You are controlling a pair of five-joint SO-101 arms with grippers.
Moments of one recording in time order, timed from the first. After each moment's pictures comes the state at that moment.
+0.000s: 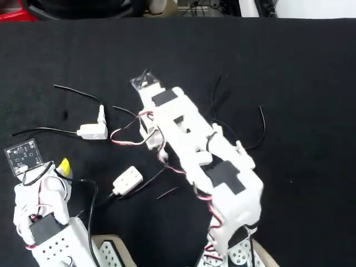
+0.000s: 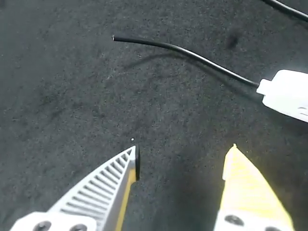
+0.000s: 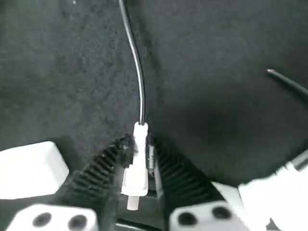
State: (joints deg) left arm -38.6 -103.9 92.6 60.4 -10.6; right arm -31.2 22.5 3.9 73.5 -2.9
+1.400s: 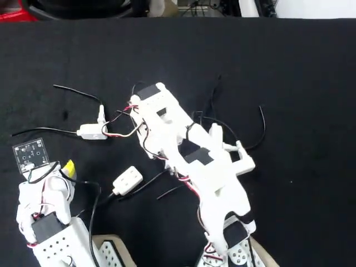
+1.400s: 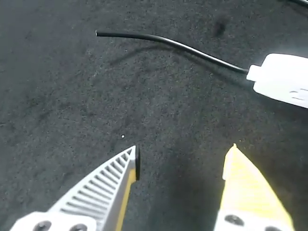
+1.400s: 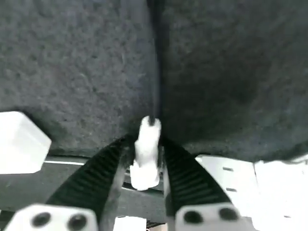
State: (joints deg) left arm -36.5 -103.9 94.0 60.4 -12.7; right arm -32.3 43.6 -20.8 99.3 -1.5
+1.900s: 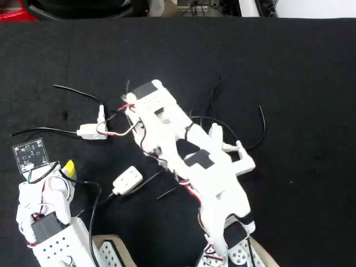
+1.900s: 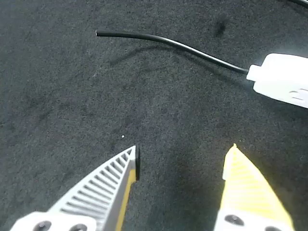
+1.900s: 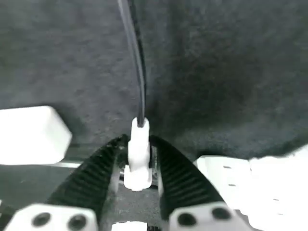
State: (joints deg) left arm -36.5 -103.9 94.0 60.4 -12.7; right arm -34.3 37.4 -22.3 99.3 -1.5
